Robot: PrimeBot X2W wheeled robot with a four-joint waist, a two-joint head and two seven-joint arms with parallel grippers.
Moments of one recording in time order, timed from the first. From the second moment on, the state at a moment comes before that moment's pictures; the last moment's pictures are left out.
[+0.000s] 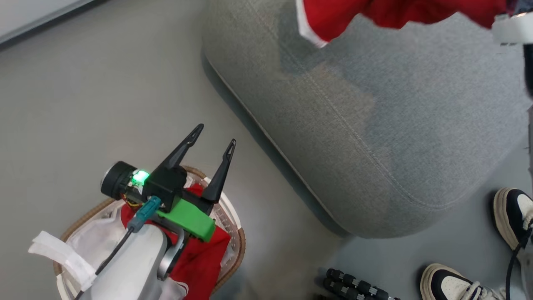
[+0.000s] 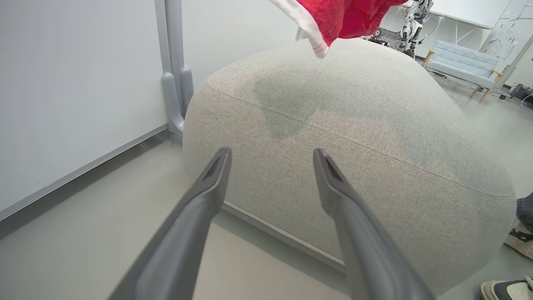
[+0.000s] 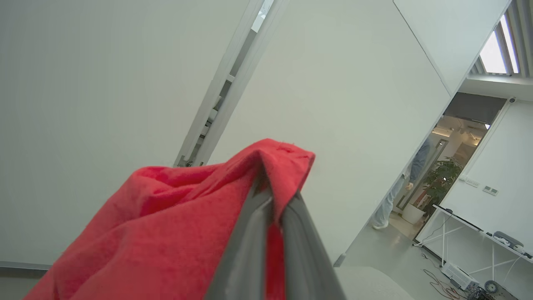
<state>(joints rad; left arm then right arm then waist) -0.42 0.25 -0.55 0.28 -0.29 -0.13 -0.26 -0.89 -0.26 -0.05 0.21 0.01 0.13 -0.26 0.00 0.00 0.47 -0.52</state>
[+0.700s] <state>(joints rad) -0.50 0.29 -0.58 0.28 -0.30 -0.13 -0.26 -0.93 -0.25 -0.35 0.55 -0.16 0.13 -0.26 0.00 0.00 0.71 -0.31</state>
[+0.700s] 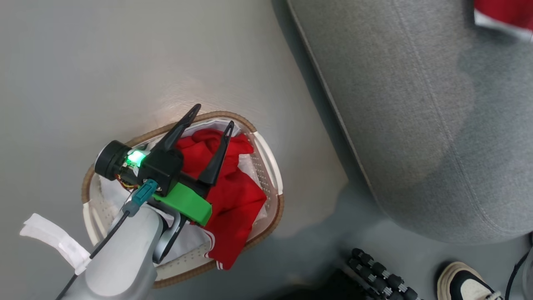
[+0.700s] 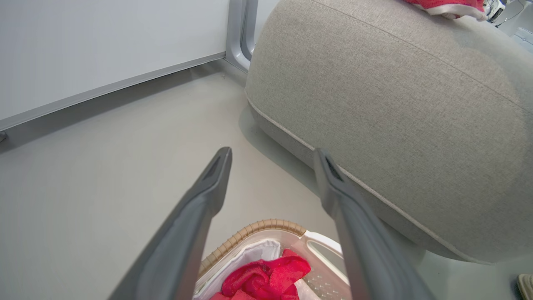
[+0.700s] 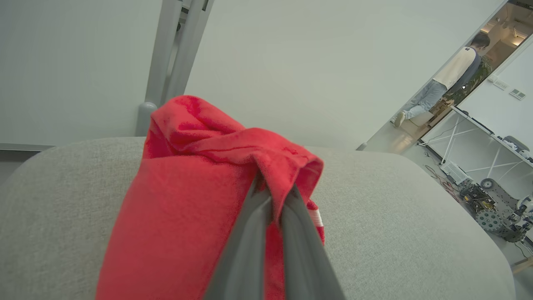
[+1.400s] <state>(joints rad) -0.38 0.19 -0.45 0.35 -0.31 -0.13 -0.26 -0.44 -0.10 -0.39 0.34 -0.06 0.13 -0.26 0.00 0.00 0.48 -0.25</state>
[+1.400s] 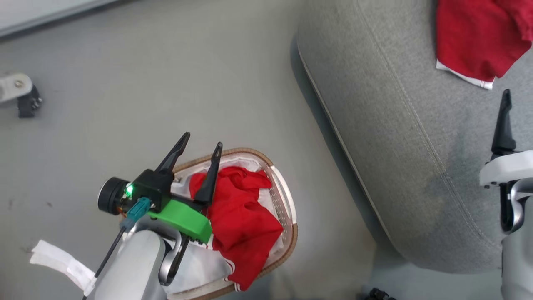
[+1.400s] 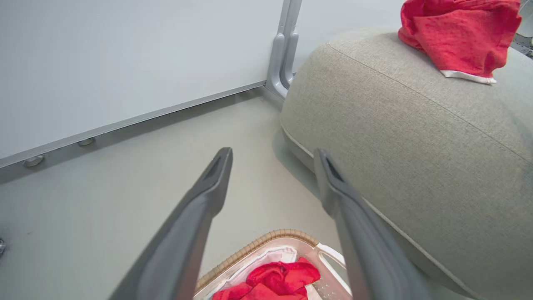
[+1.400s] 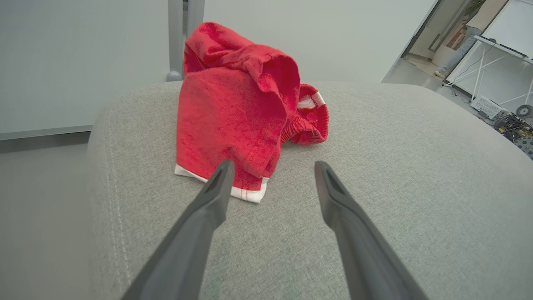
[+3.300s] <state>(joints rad) -0.05 0.05 -0.13 0.36 -0.24 -0.13 -0.26 -0.19 -0.05 0.03 0.29 0.15 0.13 -0.26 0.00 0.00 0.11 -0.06</state>
